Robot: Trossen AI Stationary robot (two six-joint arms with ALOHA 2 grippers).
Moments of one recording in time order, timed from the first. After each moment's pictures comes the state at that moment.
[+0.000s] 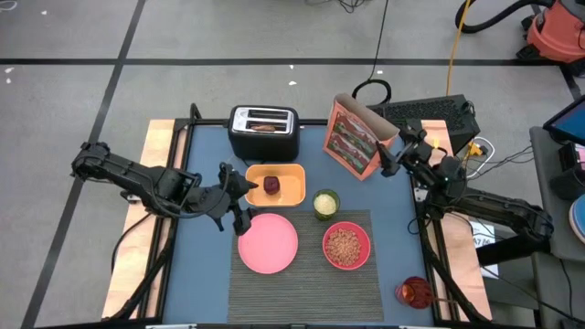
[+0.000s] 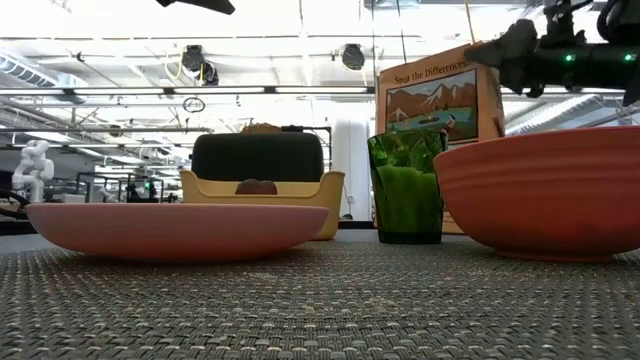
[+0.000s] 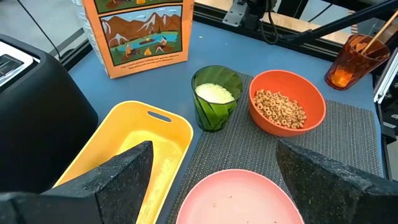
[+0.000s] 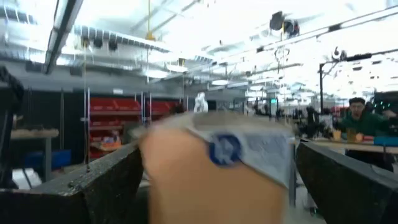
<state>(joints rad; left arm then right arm) -0.34 1.25 1.23 -0.68 -0.50 -0.52 -0.48 0.39 0.05 0.72 0.20 -0.07</state>
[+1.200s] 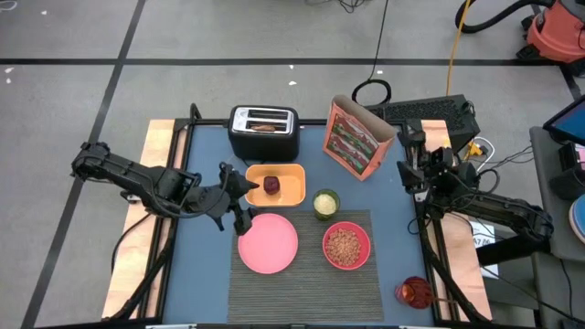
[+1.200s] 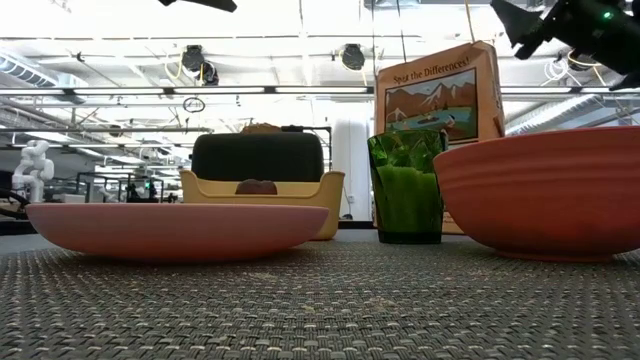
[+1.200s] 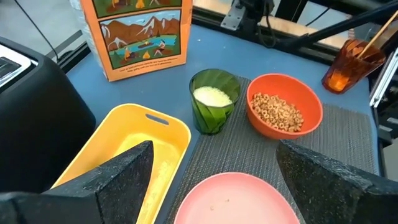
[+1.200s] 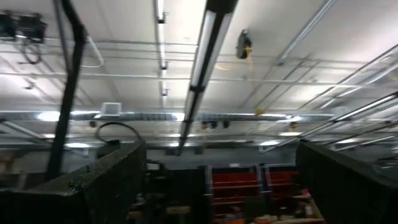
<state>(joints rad) -0.34 1.25 1.23 -0.66 -0.50 -0.52 -0.47 0.39 0.05 1.08 -0.21 0.26</state>
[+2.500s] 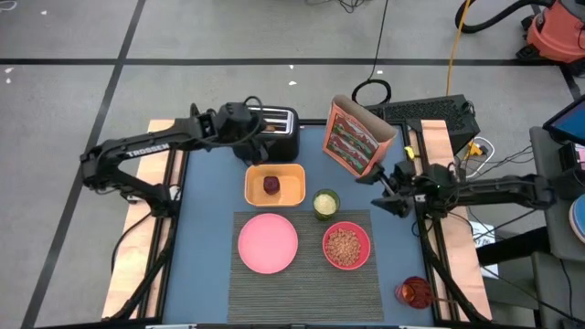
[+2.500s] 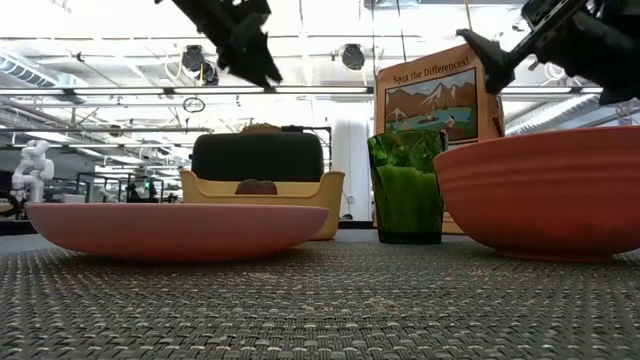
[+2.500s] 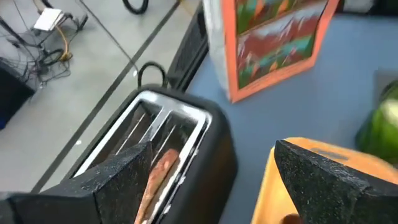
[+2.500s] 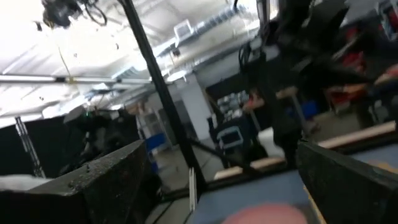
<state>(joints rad) 0.37 1.35 1.23 -0.50 -0.16 0.14 -0.15 0.66 0.05 0.97 -0.36 0.56</state>
